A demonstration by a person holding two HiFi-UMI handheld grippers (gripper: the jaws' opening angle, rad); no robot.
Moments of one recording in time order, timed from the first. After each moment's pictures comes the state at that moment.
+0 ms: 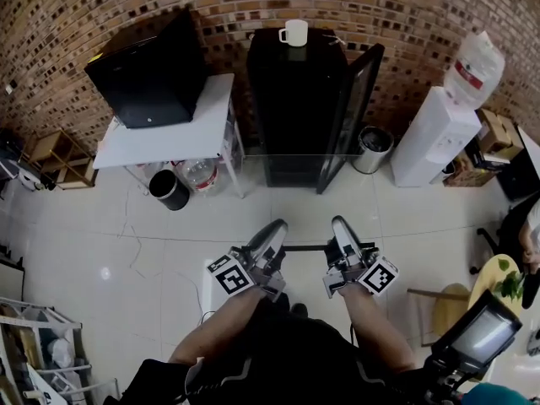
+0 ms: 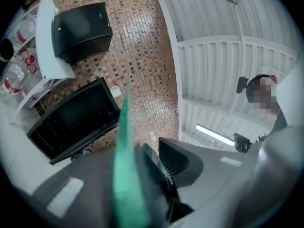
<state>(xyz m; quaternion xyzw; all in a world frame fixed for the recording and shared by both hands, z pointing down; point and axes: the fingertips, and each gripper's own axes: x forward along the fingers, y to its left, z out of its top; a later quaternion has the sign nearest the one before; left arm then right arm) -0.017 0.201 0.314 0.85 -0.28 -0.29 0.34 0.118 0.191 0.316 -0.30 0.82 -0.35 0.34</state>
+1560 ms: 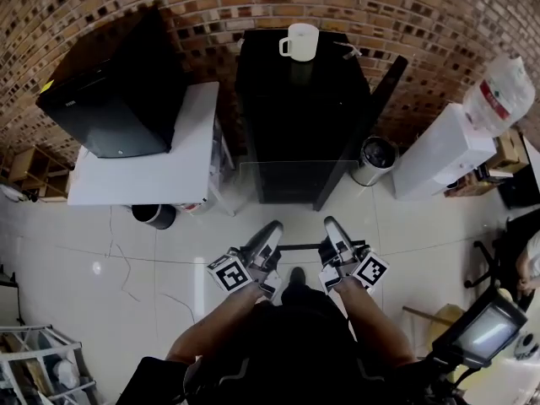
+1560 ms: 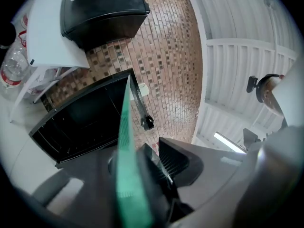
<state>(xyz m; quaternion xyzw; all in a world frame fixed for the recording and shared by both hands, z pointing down) -0.051 -0.053 0.390 0.81 -0.30 -0.26 0.43 0.083 -0.062 0.392 -0.33 0.79 -0.43 0.31</state>
